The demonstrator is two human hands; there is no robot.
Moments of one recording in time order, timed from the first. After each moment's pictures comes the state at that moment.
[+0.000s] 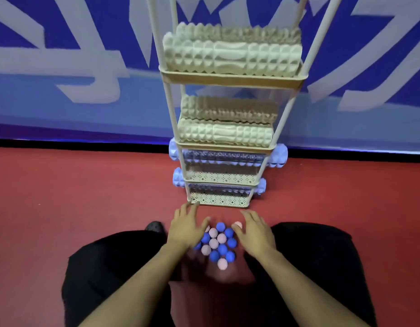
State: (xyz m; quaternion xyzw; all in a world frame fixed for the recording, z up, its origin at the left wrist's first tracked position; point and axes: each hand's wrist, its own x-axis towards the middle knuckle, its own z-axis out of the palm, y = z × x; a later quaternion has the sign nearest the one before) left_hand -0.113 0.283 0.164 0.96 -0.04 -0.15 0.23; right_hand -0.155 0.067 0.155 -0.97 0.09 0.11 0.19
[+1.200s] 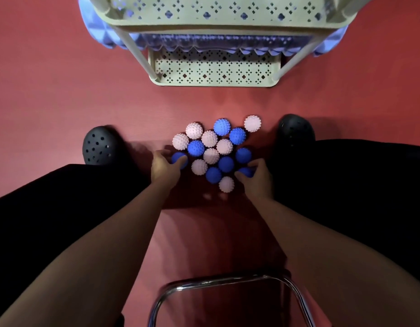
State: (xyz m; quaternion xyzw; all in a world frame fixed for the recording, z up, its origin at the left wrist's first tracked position) left_hand -0.080 0.303 -0.203 0.81 0.32 -0.31 0.39; right_hand -0.159 0.074 -0.192 -0.79 0.42 0.21 0.41
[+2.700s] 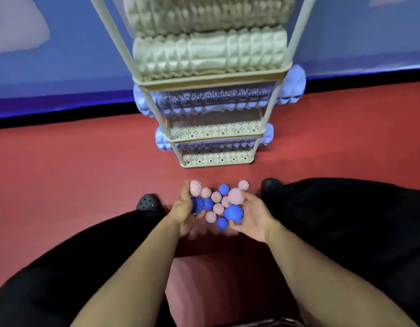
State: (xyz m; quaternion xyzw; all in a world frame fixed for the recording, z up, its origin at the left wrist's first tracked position) left_hand -0.093 0.278 0.022 0.58 0.33 -0.33 0.67; right_hand -0.156 0.082 0.023 -0.33 0.38 0.28 0.82
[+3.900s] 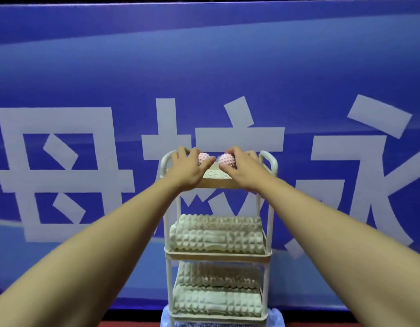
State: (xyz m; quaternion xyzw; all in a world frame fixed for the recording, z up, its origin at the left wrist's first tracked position) left_hand 0.091 0.230 0.690 0.93 -0.16 0.25 0.23; right_hand 0.048 0.043 0.693 -0.93 -0.08 -0.28 0.23
